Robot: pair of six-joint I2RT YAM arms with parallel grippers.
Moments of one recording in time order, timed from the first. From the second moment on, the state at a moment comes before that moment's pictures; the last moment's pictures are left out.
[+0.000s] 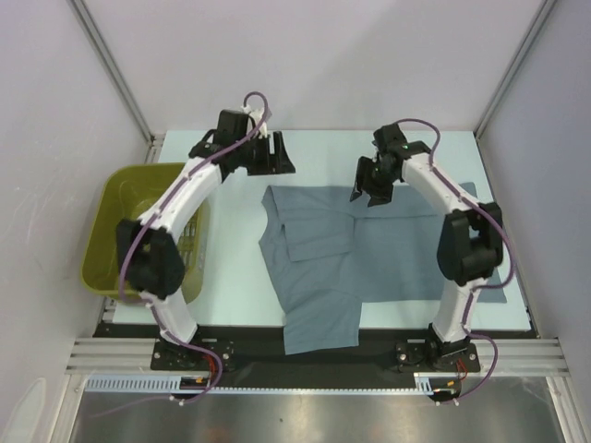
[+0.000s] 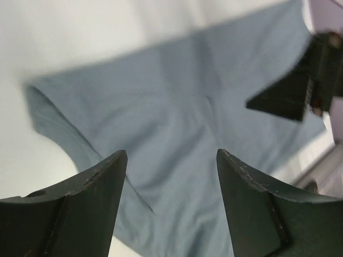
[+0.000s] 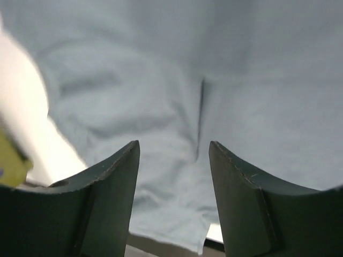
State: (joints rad) left arm -0.32 1.84 1.69 -0.57 0.39 -0.34; right arm 0.29 1.95 1.69 -0.86 -0.18 0.48
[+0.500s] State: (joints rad) left arm -0.42 1.75 1.27 -0.52 0.52 -0.32; right arm 0.39 1.84 1.34 -0.77 -0.44 0.48
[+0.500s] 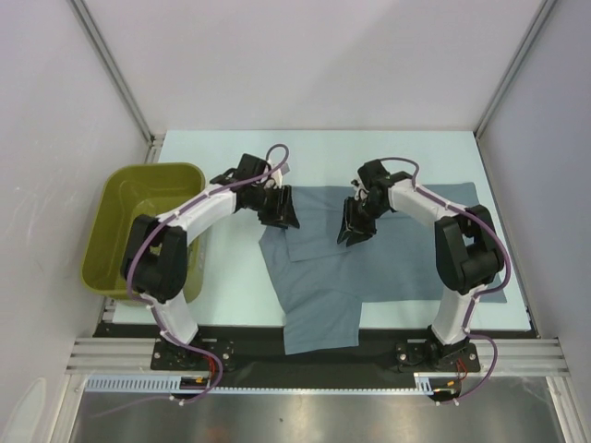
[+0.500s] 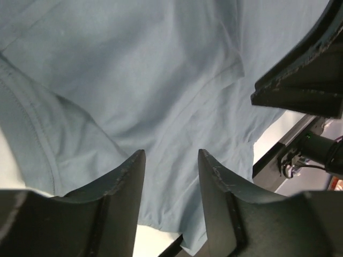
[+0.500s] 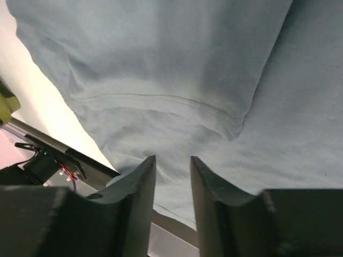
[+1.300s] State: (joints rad) left arm -0.41 1.82 1.30 -0.55 0.45 -0.31; right arm 0.52 1.64 1.01 -0.35 -0.25 0.97
